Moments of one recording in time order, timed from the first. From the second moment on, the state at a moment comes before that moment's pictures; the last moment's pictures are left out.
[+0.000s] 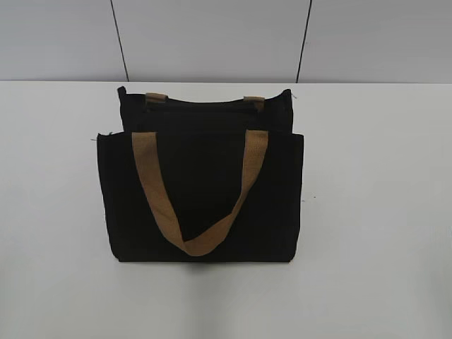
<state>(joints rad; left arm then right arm) -0.02 -0.01 -0.54 -0.14 1.07 0.11 -0.07 -0.01 -0.46 0.07 1.09 -0.15</state>
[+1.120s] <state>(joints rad) -0.02 -0.01 -0.54 -0.14 1.07 0.11 -0.07 -0.01 -0.46 0.07 1.09 -0.15</state>
